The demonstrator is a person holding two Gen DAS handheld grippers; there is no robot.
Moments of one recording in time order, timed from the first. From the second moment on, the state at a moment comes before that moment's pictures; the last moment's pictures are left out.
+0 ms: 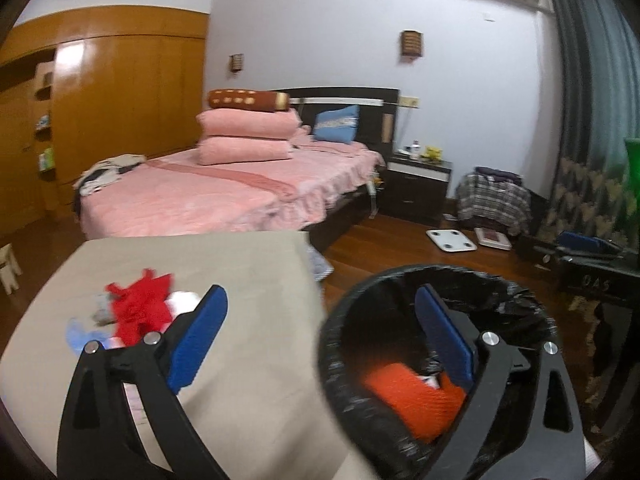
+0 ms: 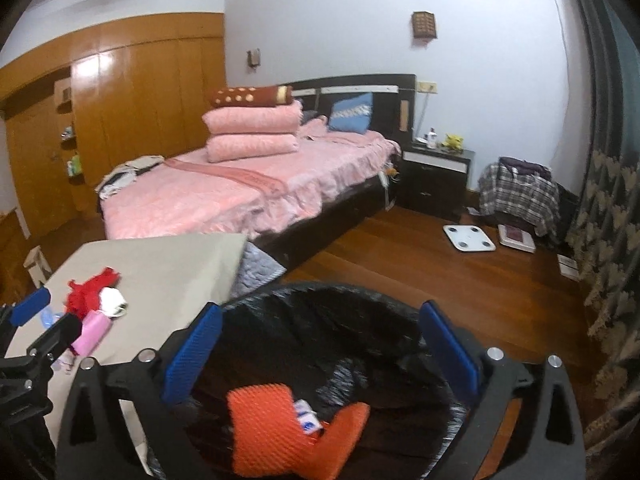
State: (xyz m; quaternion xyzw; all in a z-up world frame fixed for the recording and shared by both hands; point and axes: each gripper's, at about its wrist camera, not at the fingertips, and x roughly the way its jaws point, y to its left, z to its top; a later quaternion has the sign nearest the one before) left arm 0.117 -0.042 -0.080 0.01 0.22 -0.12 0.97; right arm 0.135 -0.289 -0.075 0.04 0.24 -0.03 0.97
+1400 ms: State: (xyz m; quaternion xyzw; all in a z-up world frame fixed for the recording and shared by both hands) left arm 0.140 0.183 -0.134 -0.03 0.30 0.12 0.95; right arm 0.207 -0.075 -0.131 -0.01 0.28 0.14 0.95
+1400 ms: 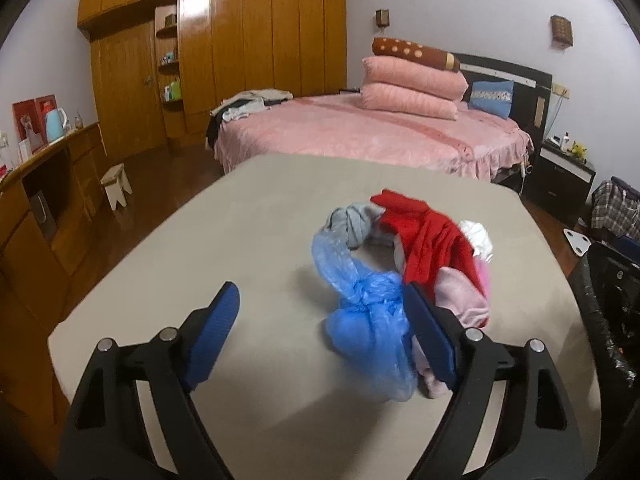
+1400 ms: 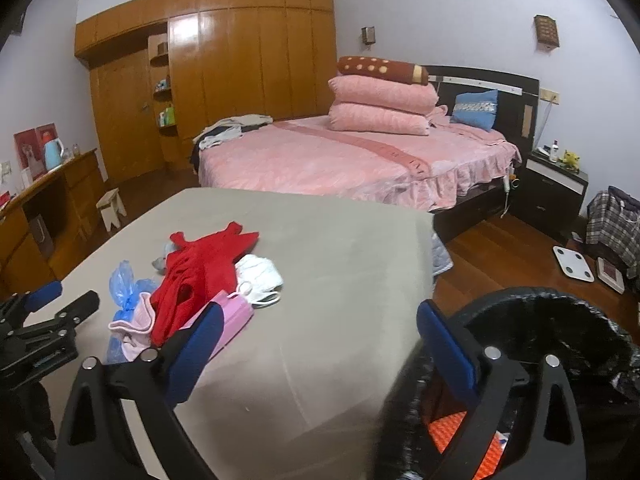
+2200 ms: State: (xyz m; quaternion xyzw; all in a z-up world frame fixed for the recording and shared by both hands) left arm 0.180 0.188 -0.178 -0.11 0.38 0.02 0.92; right arm 0.213 -0.055 -0.147 -0.03 0.29 0.16 0.94
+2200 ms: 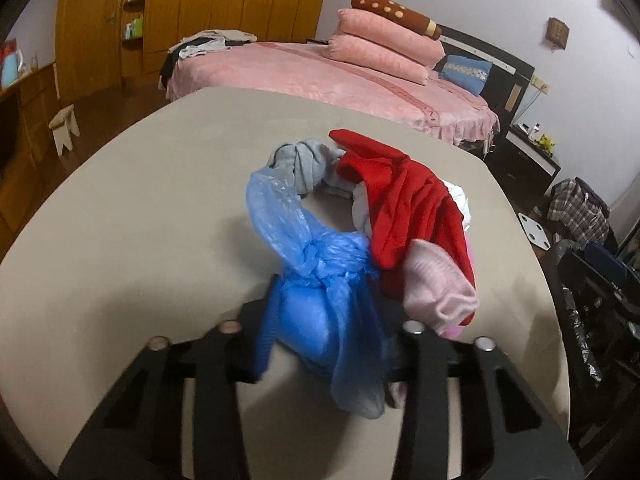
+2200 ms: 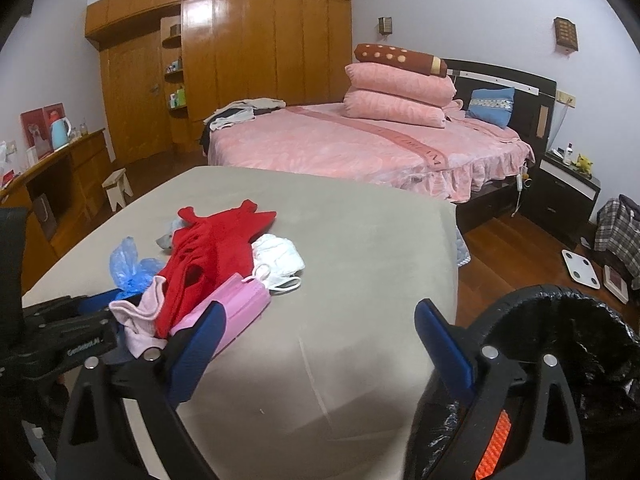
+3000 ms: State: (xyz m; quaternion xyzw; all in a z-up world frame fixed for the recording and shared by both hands) left arm 0.151 0.206 -0.161 -0.09 0.36 0.06 0.93; right arm 0.205 -0.036 -0.154 -0.04 0.30 0.18 0.94
